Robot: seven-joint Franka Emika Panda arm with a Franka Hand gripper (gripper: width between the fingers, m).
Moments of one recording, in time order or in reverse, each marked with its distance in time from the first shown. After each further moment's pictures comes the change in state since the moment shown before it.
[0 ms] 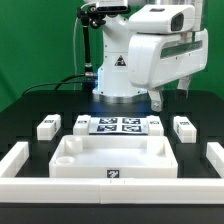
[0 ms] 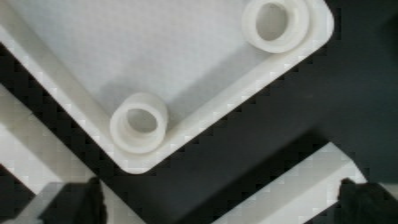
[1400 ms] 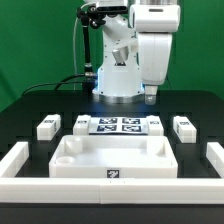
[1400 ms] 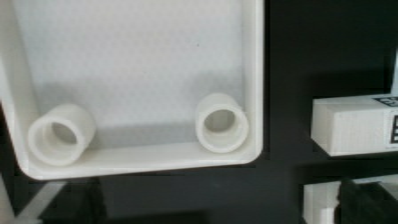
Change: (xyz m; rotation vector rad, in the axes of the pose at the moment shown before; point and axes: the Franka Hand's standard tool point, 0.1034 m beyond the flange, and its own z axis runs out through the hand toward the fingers) arm -0.054 -0.021 0.001 0.014 -0.018 -0.656
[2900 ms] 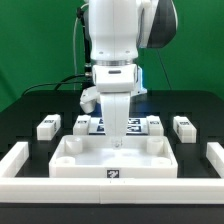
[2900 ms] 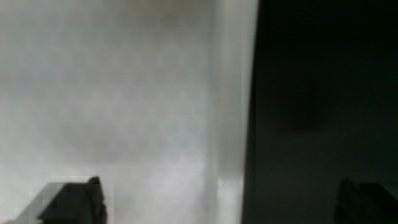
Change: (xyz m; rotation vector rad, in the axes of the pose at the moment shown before) arm -0.058 -0.030 0.104 -0.014 0.045 0.010
